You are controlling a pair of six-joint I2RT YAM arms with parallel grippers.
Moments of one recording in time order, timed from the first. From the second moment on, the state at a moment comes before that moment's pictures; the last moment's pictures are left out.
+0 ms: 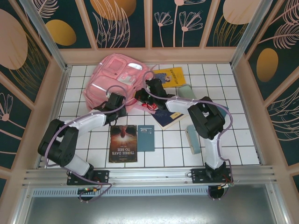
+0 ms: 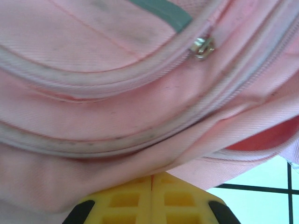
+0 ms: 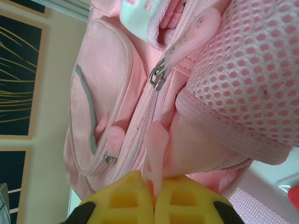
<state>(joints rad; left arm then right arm) -0.47 1.54 0.84 -0.23 -0.22 -0.60 0.67 2.02 1.29 0.23 -0.31 0.94</state>
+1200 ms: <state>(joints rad) -0.41 1.31 0.74 -0.29 -0.24 -0.62 0.55 1.85 1.18 0.19 -0.28 0.79</state>
